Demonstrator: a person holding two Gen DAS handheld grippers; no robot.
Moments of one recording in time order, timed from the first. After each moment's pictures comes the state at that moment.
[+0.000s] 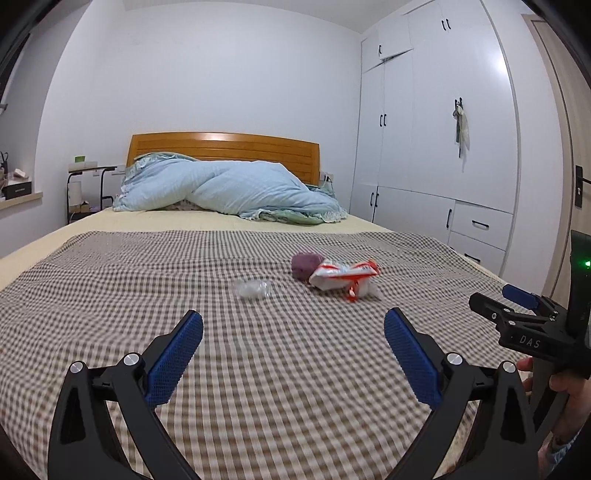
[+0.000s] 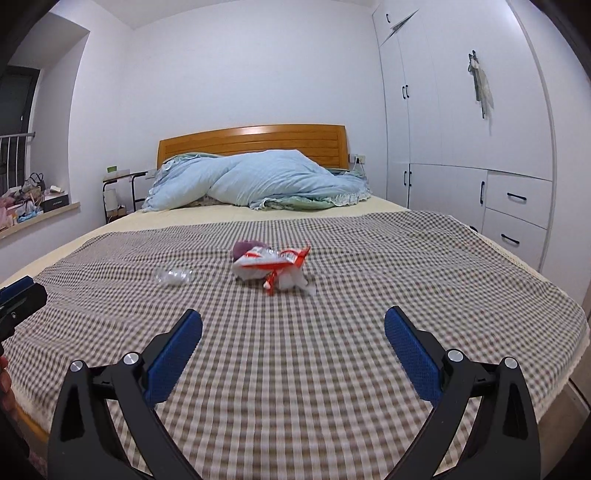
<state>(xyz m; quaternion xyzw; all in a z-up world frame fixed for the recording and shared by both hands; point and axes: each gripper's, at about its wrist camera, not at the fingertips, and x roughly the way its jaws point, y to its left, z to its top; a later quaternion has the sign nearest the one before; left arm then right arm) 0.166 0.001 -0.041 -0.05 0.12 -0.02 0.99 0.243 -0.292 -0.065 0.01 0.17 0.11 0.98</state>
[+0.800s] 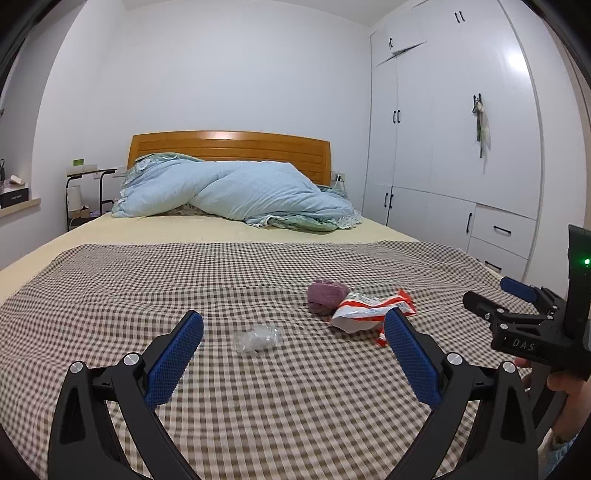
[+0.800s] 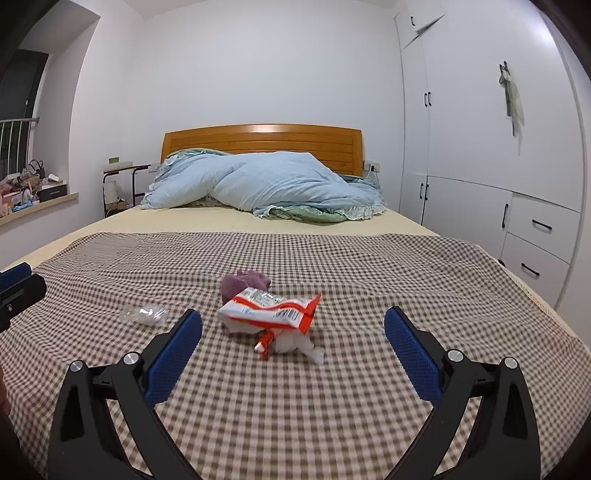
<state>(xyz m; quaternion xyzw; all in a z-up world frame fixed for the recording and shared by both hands) 0.274 0.012 -0.014 -0.04 0.13 0.00 0.99 0.359 -0.268 -0.048 -0.03 0.17 0.13 0.98</state>
